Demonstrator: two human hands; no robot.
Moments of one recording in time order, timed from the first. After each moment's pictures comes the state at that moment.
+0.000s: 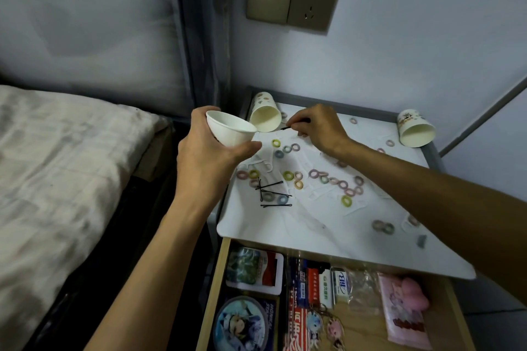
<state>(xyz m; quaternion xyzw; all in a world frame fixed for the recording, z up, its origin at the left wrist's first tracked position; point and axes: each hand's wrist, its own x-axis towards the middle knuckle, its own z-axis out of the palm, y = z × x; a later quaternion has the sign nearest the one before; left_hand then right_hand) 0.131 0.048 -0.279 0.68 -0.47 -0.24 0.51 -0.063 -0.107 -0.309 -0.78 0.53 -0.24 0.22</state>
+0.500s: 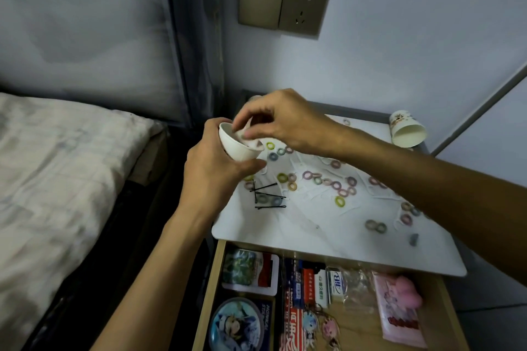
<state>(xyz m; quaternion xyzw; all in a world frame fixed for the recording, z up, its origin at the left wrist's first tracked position) 0.116 0.051 -0.278 0.66 -0.53 -0.26 0.47 -0.019 -0.041 -0.223 -0.89 0.30 -0.20 0.28</state>
